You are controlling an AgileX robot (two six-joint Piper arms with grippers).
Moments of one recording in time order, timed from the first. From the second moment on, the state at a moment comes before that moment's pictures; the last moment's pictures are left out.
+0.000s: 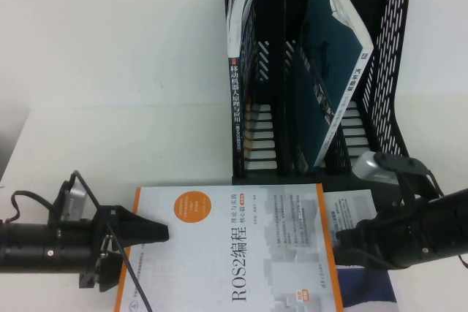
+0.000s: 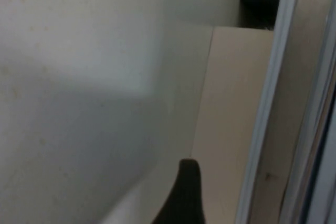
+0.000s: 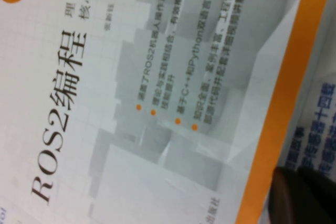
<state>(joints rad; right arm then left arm) 0.39 1.62 -0.74 1.09 0.51 -0.72 0.20 1.97 -0.75 -1.43 1.18 1.05</state>
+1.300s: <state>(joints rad) 0.41 1.56 -0.85 0.58 0.56 -0.38 0.18 1.70 -0.96 -1.13 1.18 0.74</state>
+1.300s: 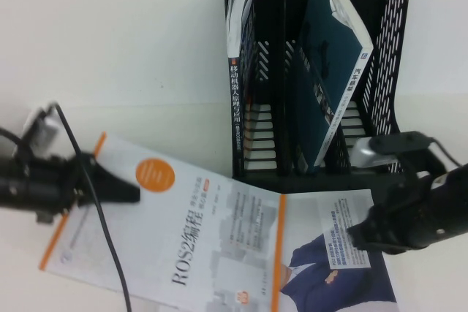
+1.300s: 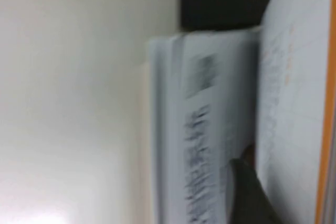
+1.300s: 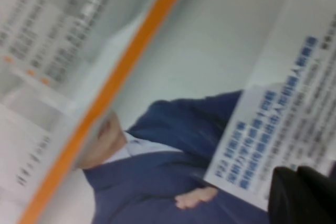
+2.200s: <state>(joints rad) 0.37 1.51 -0.85 0.48 0.31 -0.30 -0.06 1.27 -1.25 -0.93 1.27 0.42</state>
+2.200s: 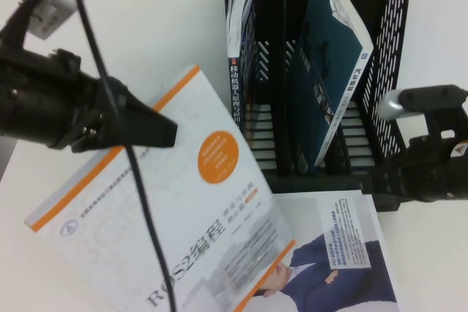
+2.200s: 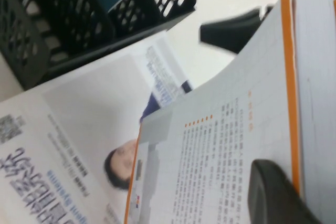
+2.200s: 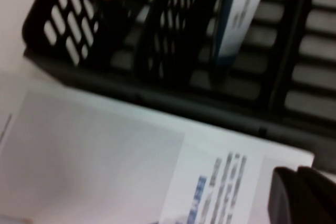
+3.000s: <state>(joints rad) 0.17 1.49 -0.96 0.49 0.20 -0.28 -0.07 1.27 -1.48 -0.88 1.29 0.29</state>
